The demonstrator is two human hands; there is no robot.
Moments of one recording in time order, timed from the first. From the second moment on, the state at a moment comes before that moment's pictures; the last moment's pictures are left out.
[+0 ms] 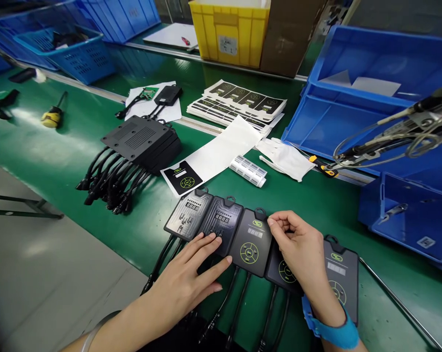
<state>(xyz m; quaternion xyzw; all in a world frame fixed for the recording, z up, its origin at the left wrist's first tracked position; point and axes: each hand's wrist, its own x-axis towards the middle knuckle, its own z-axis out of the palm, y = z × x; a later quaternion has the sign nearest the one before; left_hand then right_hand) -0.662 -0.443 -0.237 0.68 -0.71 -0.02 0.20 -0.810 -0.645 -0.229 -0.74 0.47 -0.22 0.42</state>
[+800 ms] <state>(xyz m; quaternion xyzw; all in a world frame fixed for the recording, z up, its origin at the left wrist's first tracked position) -0.661 -0.446 -0.232 0.68 -0.71 -0.02 0.18 -0.813 -0.643 -0.236 -0.85 0.42 -0.22 0.24</state>
